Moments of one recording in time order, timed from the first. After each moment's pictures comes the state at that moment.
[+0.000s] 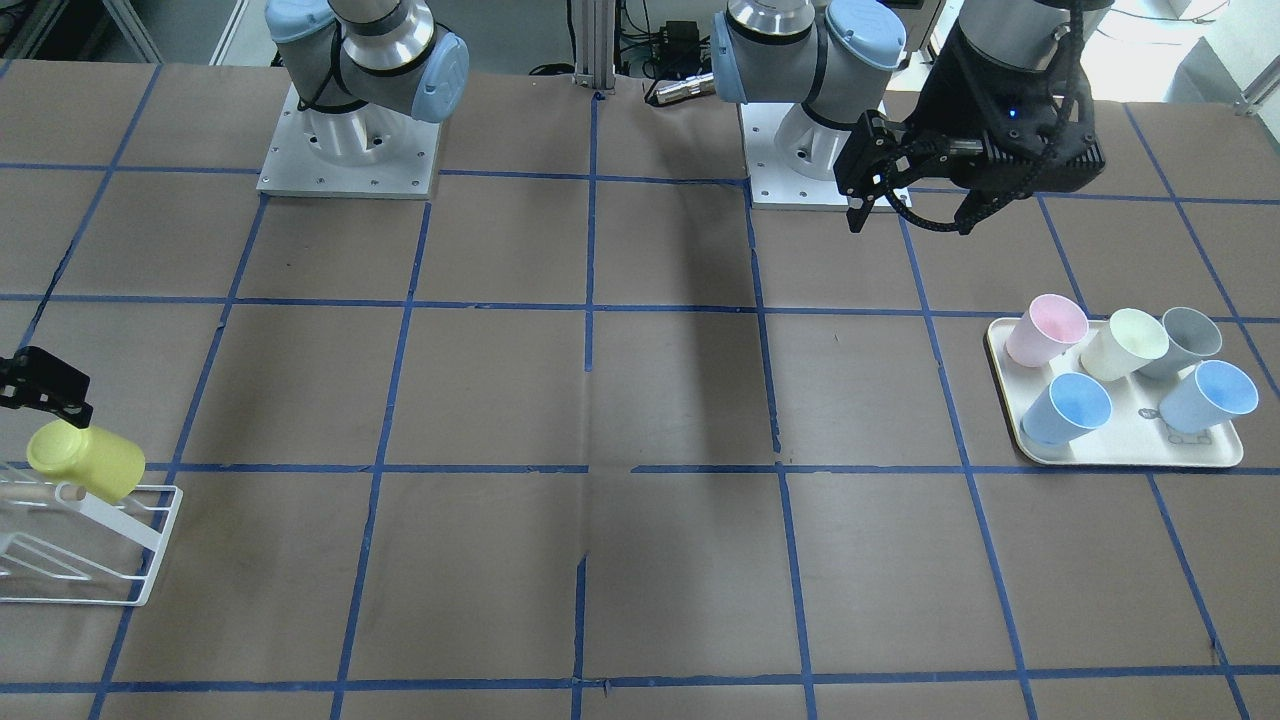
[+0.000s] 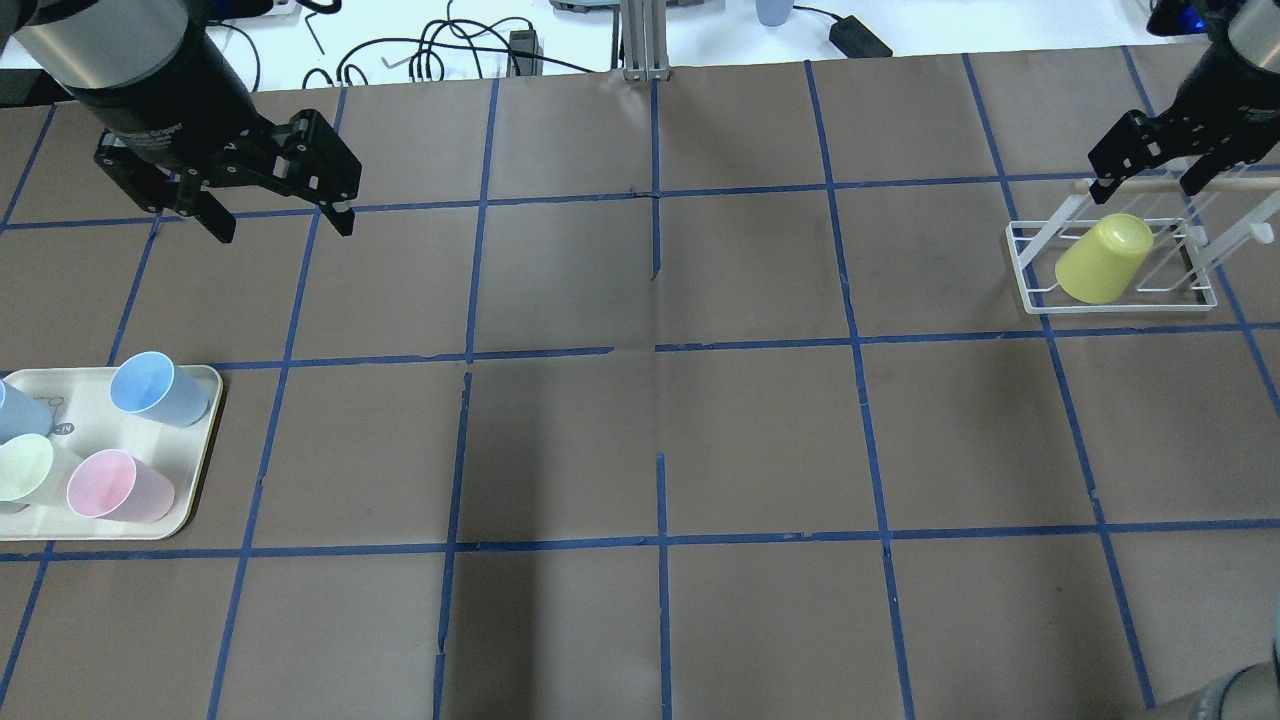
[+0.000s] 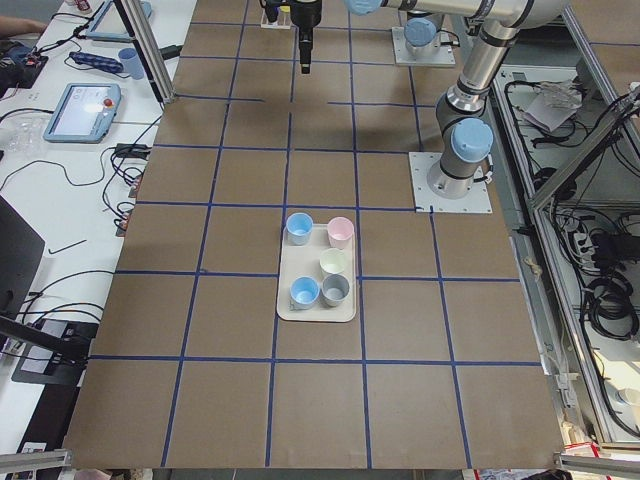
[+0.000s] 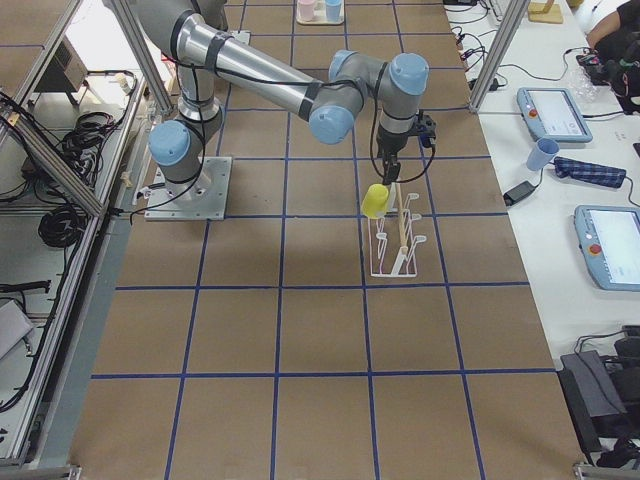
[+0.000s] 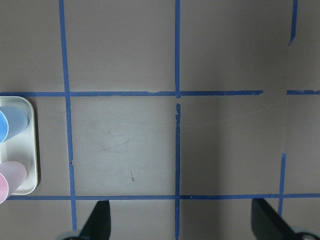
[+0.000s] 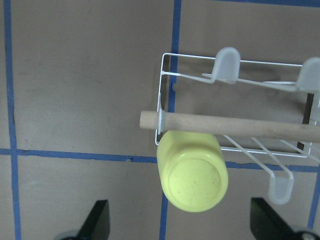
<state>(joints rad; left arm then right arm) -1.52 -1.54 -1.49 -1.67 1.57 0.04 1.16 -1.29 1.54 -1.81 -1.58 -0.48</state>
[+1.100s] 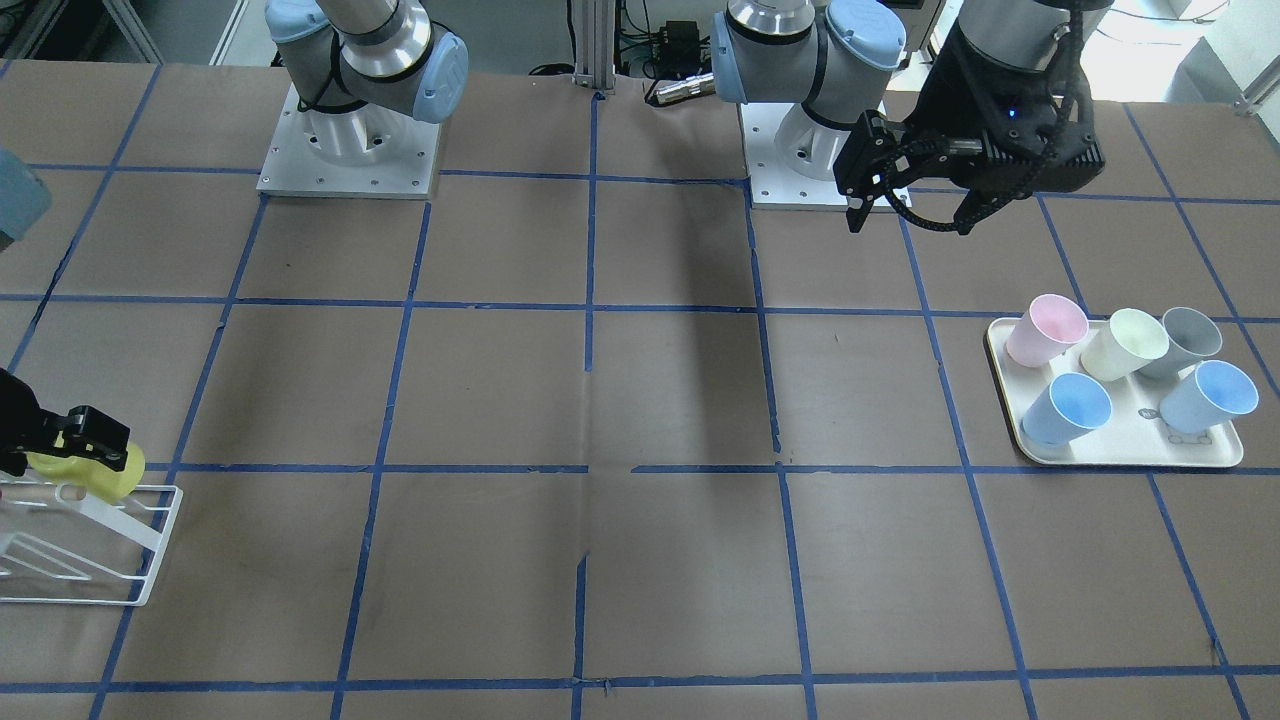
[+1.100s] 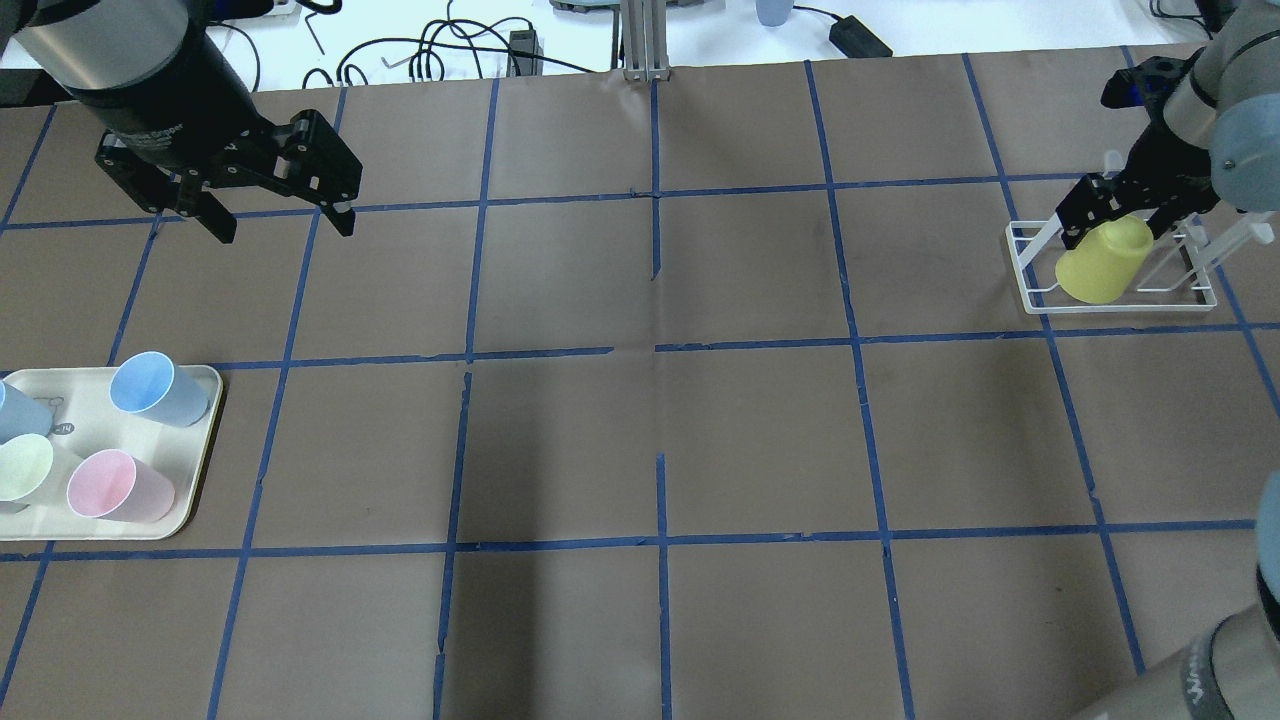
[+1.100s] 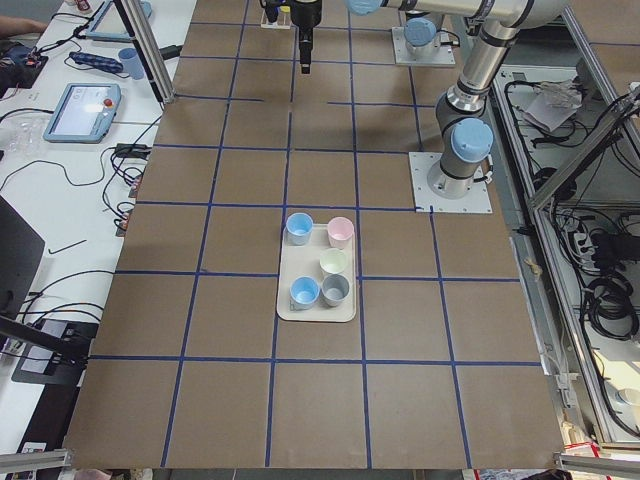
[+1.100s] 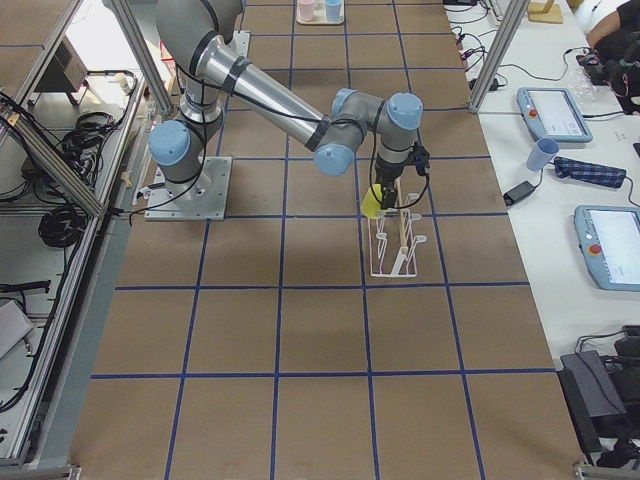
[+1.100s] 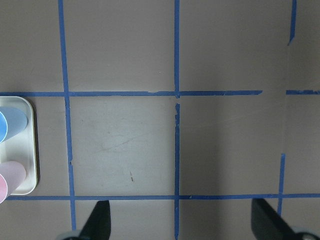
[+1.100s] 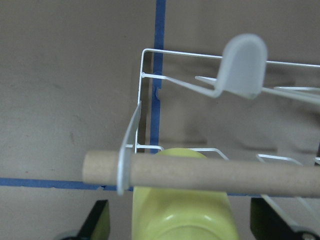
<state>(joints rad) -1.52 -1.54 -1.49 -1.67 1.56 0.04 1.16 -1.21 1.64 -2.01 -1.61 -0.48</state>
